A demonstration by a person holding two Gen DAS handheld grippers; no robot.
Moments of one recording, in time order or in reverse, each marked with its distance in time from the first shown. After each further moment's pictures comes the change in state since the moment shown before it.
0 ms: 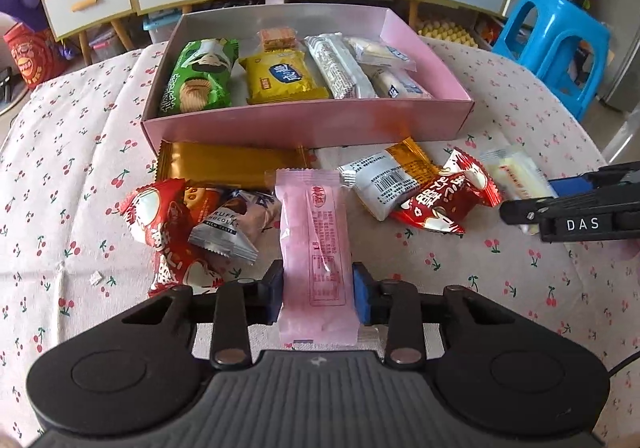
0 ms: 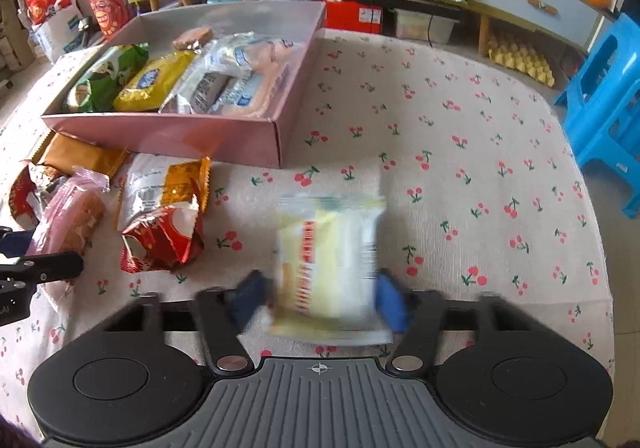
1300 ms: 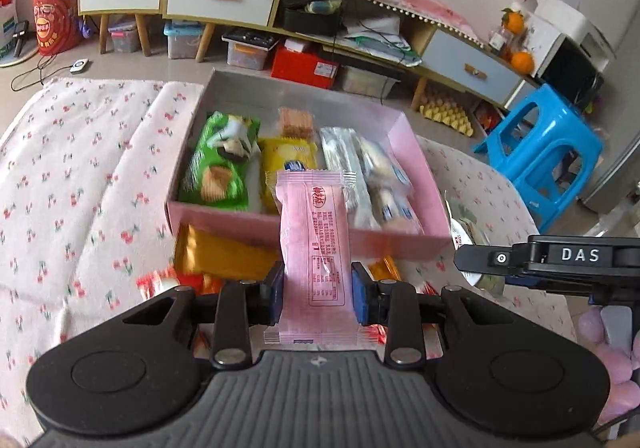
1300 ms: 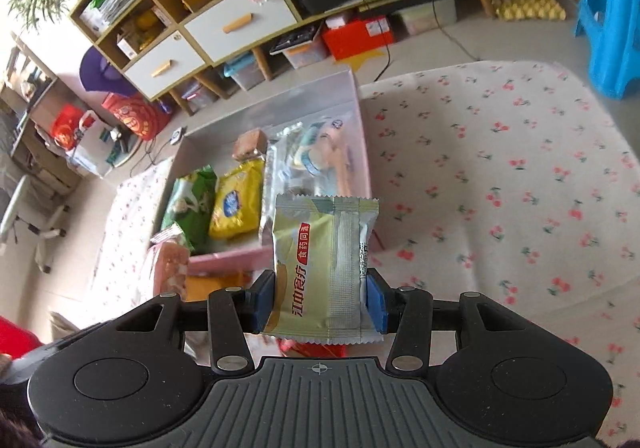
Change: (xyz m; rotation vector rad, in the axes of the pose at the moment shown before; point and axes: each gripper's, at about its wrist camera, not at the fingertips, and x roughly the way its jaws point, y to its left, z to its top) left arm -0.023 0.027 0.057 -0.220 -0.105 -0.105; right arm -0.033 0.001 0.061 0.371 -0.037 0.282
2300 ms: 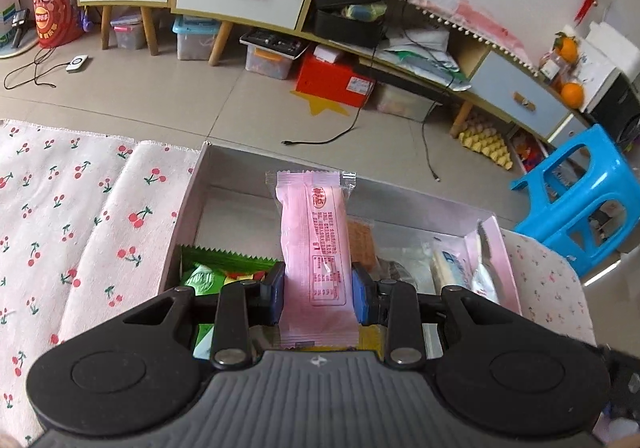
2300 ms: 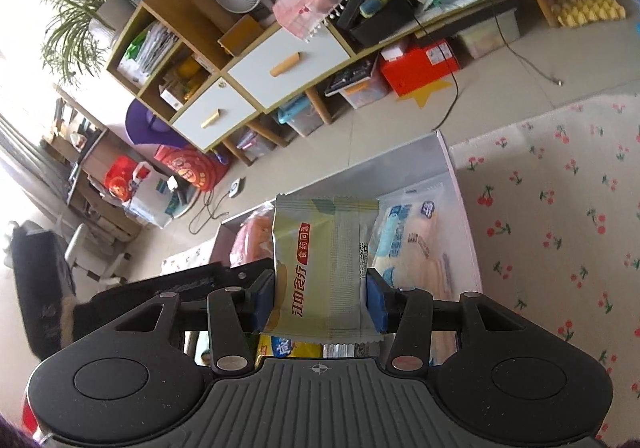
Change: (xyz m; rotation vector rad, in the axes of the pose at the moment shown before) left arm 0.090 0.033 0.087 -0.077 0.020 0.037; right arm 0.082 0.010 0.064 0.034 -0.122 0.218
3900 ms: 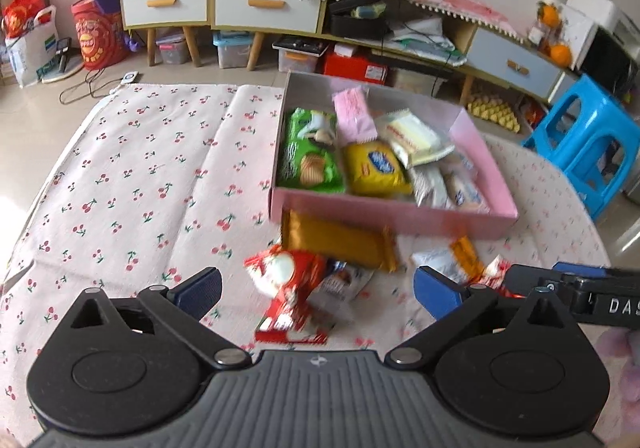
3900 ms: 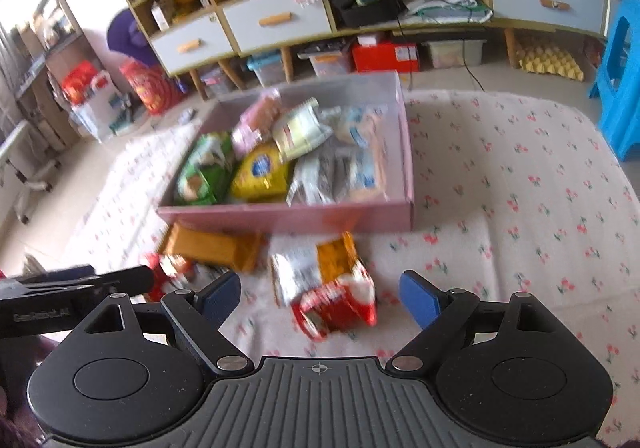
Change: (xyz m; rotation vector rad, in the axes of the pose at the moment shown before) left arm -0.110 0.002 -0.097 0.114 -0.020 0.128; right arm -0.092 0.044 -0.109 -0.261 0.083 -0.290
